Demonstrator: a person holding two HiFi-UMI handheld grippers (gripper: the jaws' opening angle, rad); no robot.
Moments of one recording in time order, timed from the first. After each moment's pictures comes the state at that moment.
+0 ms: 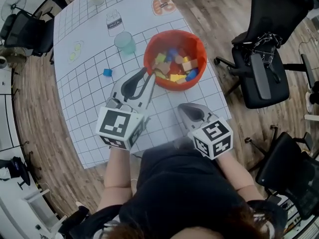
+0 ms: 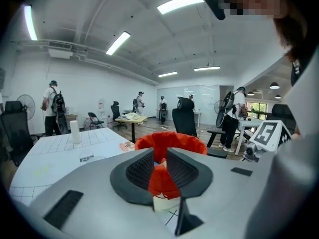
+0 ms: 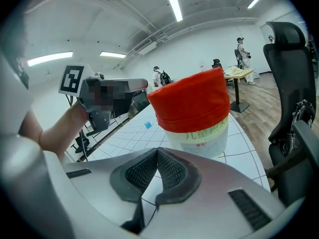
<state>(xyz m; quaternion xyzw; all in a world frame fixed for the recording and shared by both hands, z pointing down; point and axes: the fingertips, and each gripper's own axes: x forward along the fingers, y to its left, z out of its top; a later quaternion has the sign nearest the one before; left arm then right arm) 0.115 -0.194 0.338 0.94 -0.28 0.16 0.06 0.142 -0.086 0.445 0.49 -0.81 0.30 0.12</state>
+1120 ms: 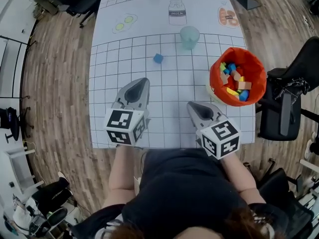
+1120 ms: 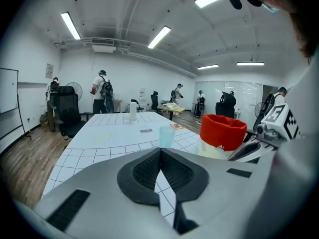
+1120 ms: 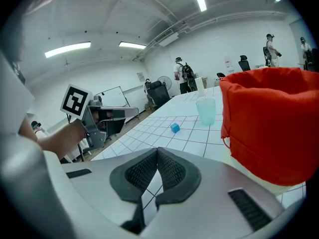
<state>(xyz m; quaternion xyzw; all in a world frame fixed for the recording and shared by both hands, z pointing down) -0.110 -0.224 0.392 0.84 -0.48 0.18 0.15 0.007 -0.147 0.434 0.39 -0.87 0.27 0.16</state>
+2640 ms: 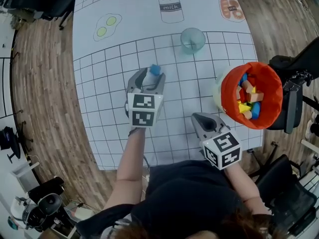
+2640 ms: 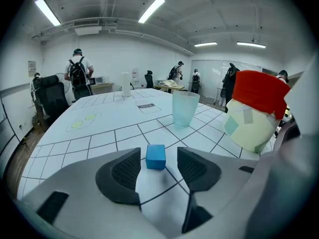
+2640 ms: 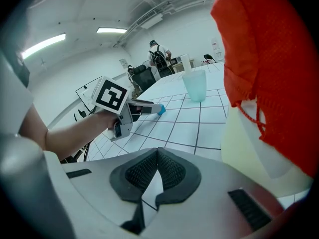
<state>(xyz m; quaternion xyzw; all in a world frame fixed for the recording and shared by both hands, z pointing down) -0.088 -0.343 0.531 0.83 -0.43 0.30 0.18 0.000 -0.184 0.509 0.42 -0.81 0.35 0.23</state>
